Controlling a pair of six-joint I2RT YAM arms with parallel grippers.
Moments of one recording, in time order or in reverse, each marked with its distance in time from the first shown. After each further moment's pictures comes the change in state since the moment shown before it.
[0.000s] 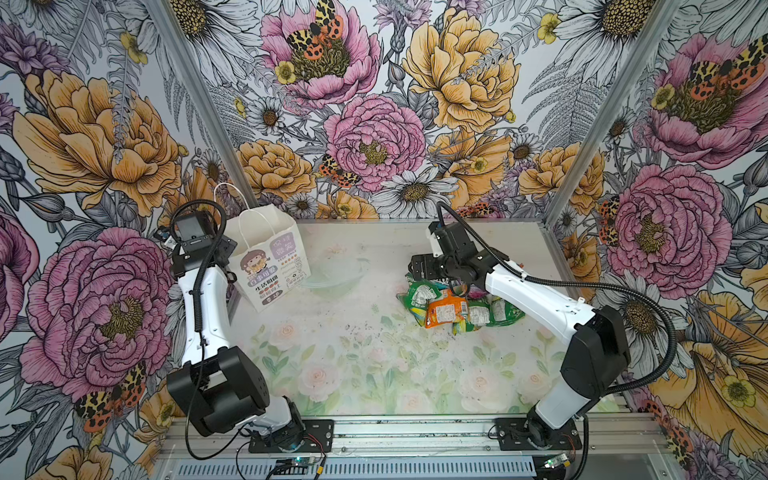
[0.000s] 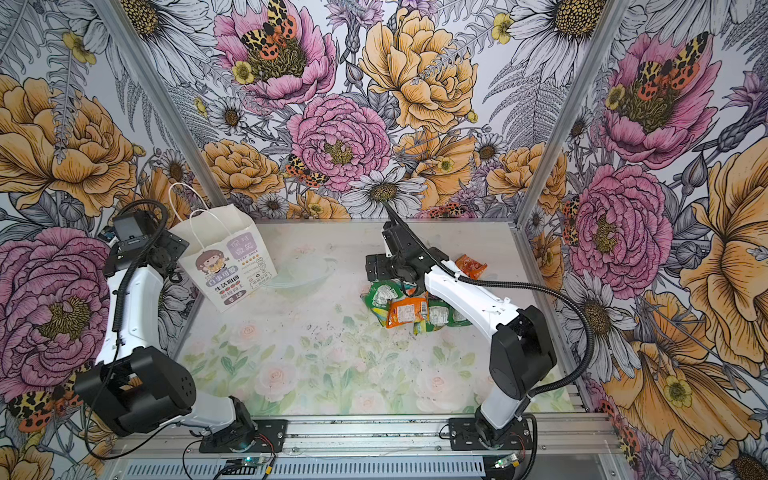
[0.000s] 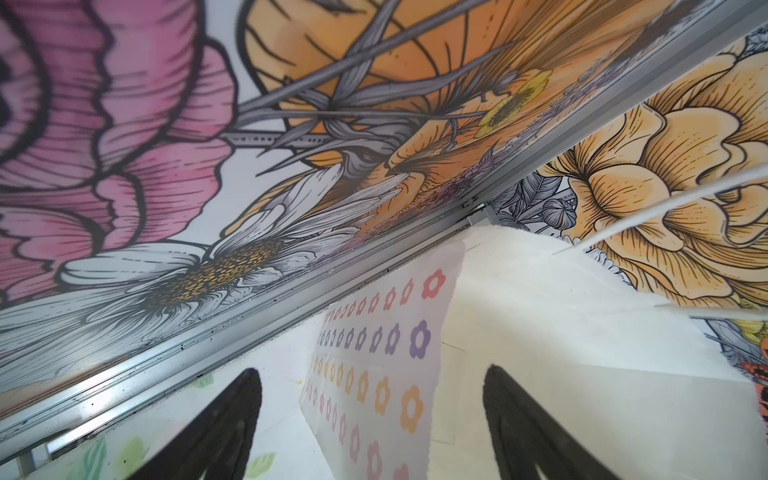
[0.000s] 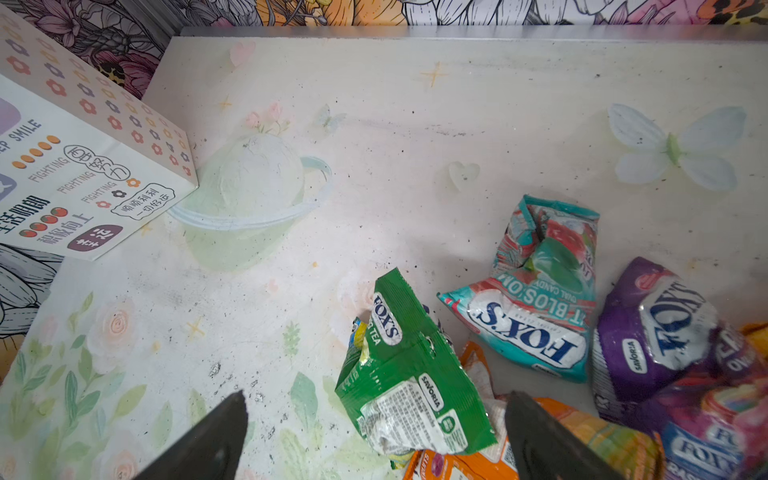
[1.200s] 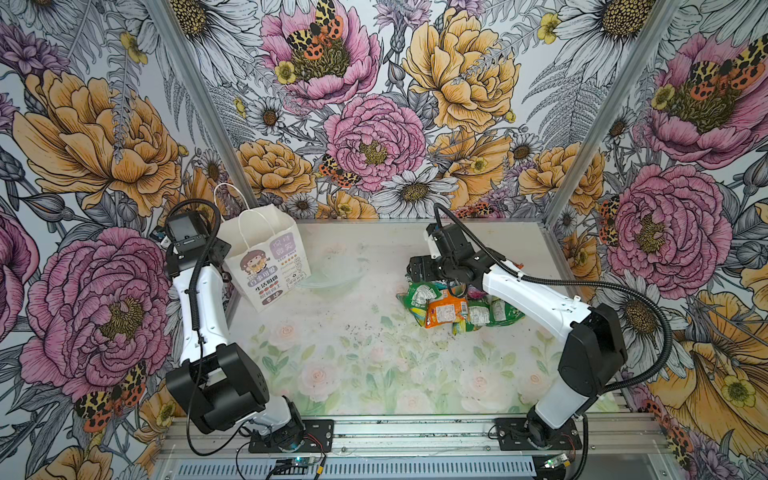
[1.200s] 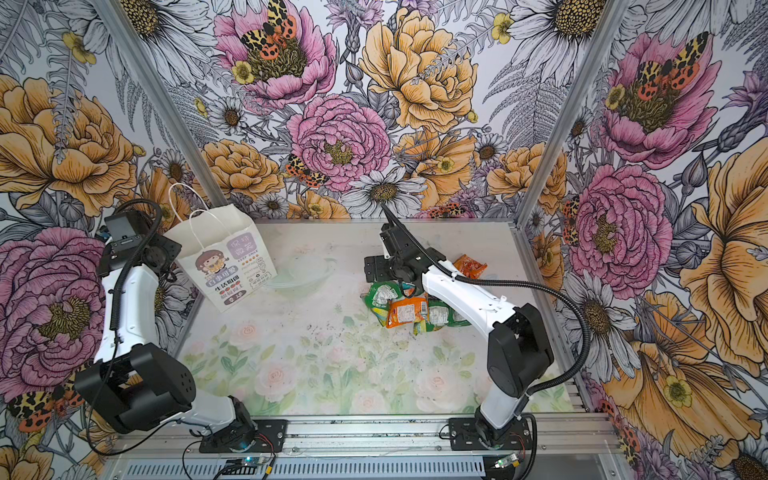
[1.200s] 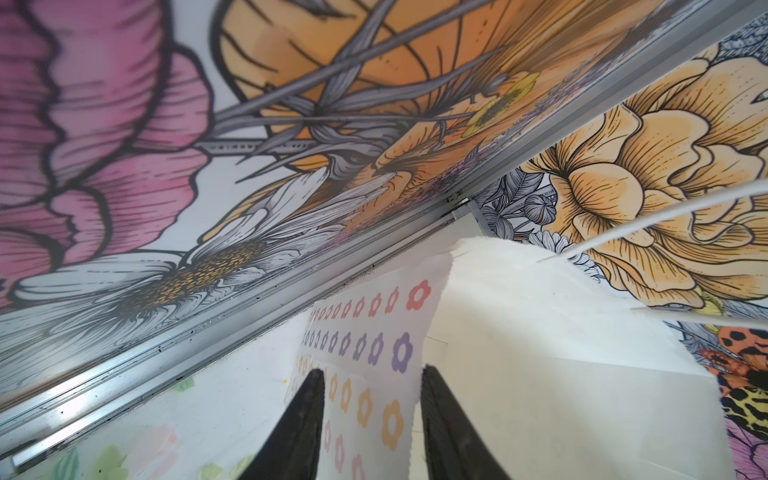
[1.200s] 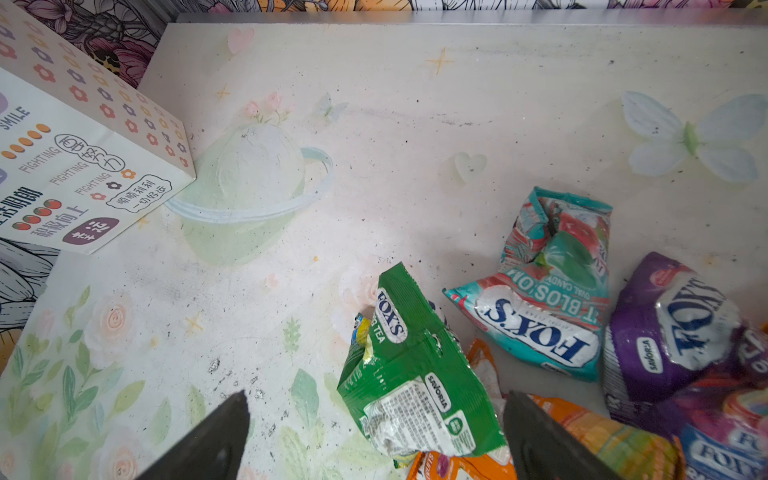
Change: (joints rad) left arm 0.034 0.015 0.021 0.002 0.083 0.002; right arm 0.008 0.017 0.000 0.000 -0.002 0.004
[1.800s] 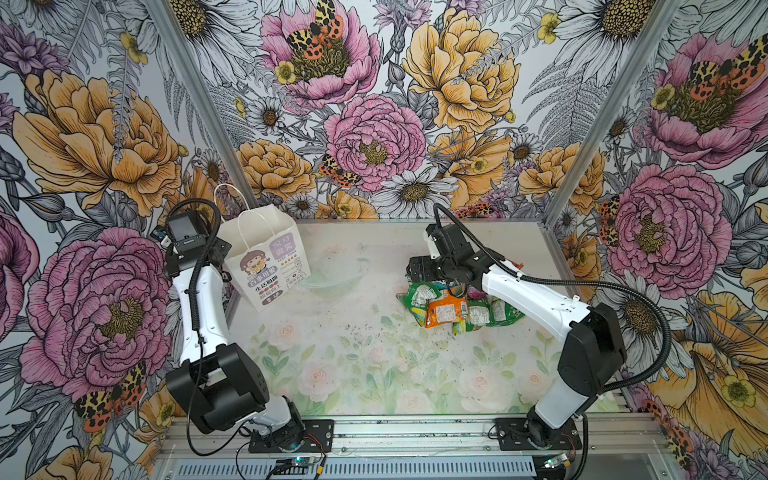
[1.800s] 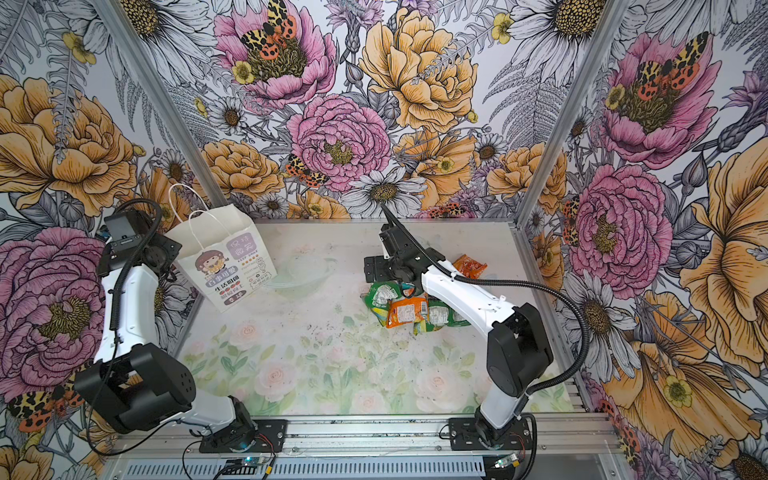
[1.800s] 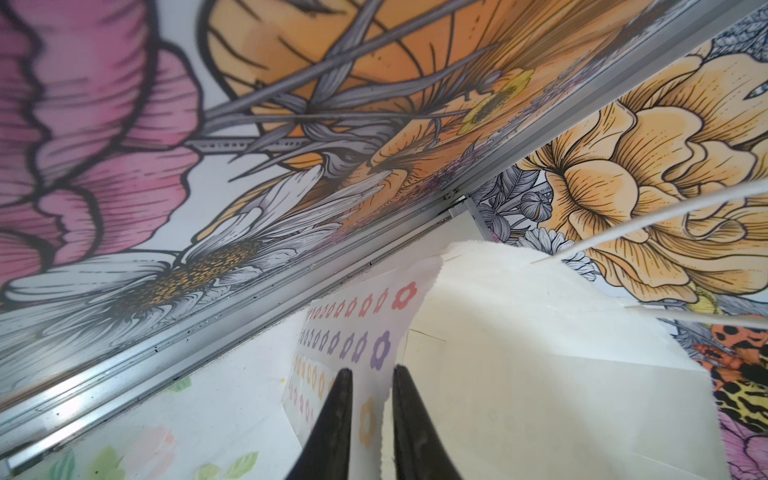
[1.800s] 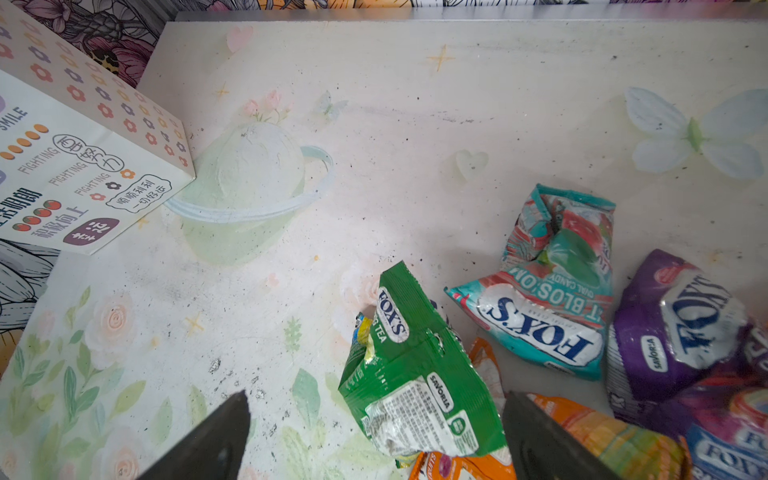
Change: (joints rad) left arm 0.000 0.000 0.000 0.000 0.014 0.010; right arm 0.001 0.007 0.002 0.000 0.000 0.006
